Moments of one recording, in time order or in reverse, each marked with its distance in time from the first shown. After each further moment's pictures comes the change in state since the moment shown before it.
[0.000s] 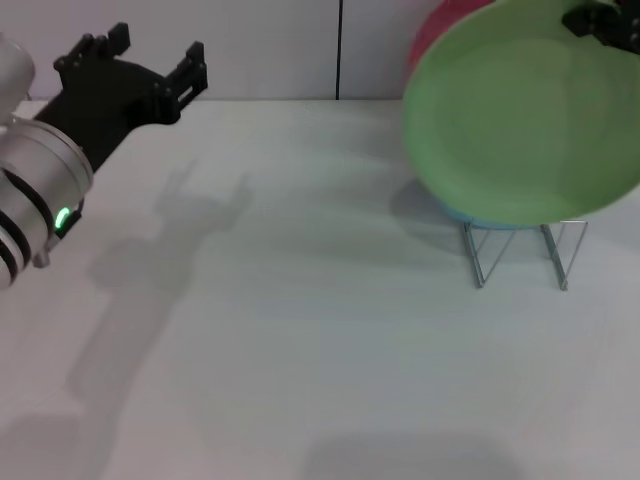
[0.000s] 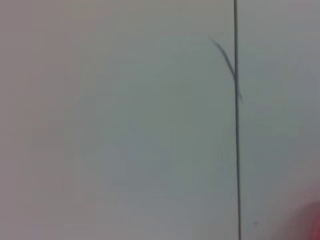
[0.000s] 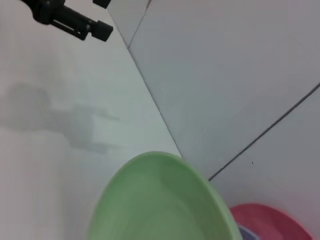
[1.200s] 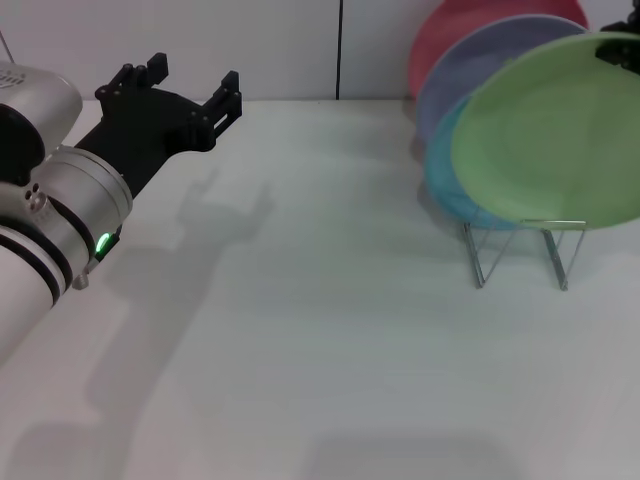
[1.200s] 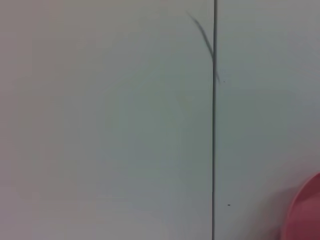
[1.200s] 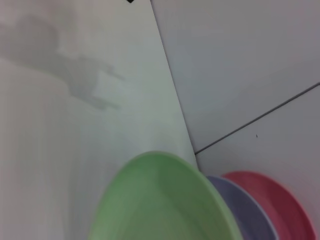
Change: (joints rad) left arm -0.020 -0.002 0.085 0.077 -0.027 0.072 -0.012; right arm -0.051 0.029 -0.009 -0.035 -0.090 0.003 -0.239
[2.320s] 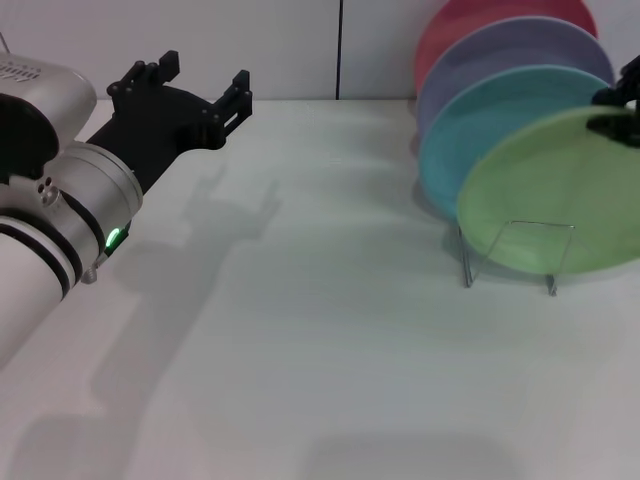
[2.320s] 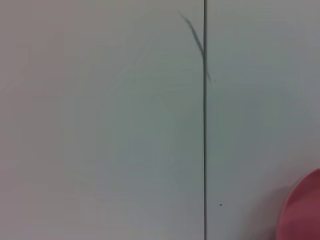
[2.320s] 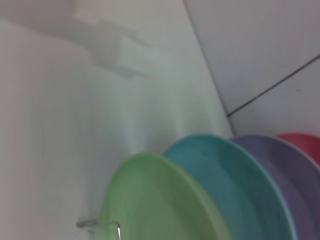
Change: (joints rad) left arm -0.030 0.002 0.001 0.018 0.000 -0.008 0.000; right arm -0.095 0.032 -0.135 0.051 -0.071 0.086 0.066
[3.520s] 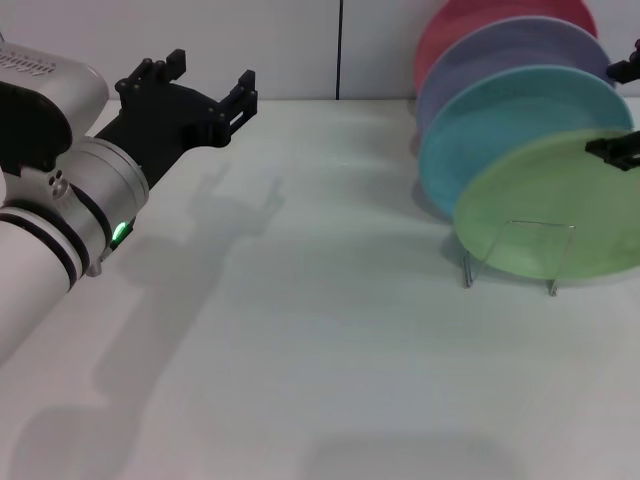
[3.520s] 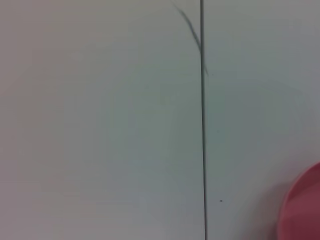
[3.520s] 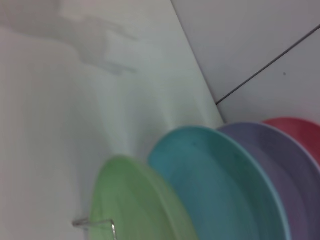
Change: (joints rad) left arm -0.039 0.003 -0.008 0.037 0.000 -0.001 0.000; right arm 0.000 0.002 -0.021 -0.037 -0.043 -0.013 0.096
